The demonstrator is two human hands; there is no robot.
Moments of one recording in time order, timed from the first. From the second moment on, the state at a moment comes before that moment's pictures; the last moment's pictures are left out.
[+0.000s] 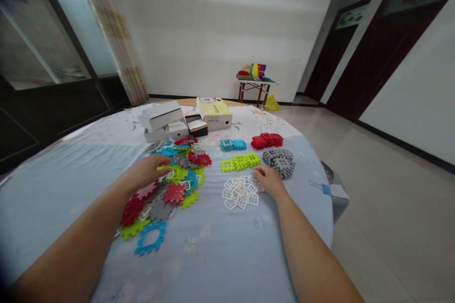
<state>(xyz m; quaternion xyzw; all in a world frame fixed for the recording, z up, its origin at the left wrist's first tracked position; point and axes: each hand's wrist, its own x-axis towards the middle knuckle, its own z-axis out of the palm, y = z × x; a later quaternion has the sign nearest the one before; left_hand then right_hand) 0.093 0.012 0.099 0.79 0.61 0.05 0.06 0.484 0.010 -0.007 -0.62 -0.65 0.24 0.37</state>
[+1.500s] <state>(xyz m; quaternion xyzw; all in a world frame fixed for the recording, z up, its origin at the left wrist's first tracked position) 0.081 0.022 0.087 0.77 0.62 0.07 0.11 0.484 0.011 -0.007 -0.62 -0.66 0.24 0.36</state>
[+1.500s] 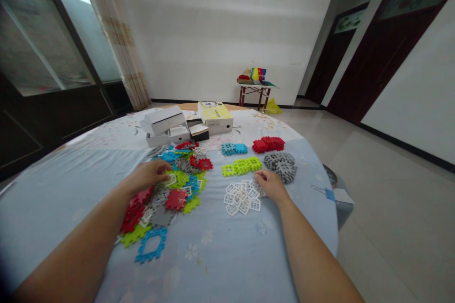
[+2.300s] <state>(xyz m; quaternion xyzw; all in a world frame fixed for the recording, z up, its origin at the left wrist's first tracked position) 0.211 -0.030 0.073 0.75 0.47 0.26 0.37 0.483 0.012 -0.005 -0.62 -0.66 0.23 0.35</state>
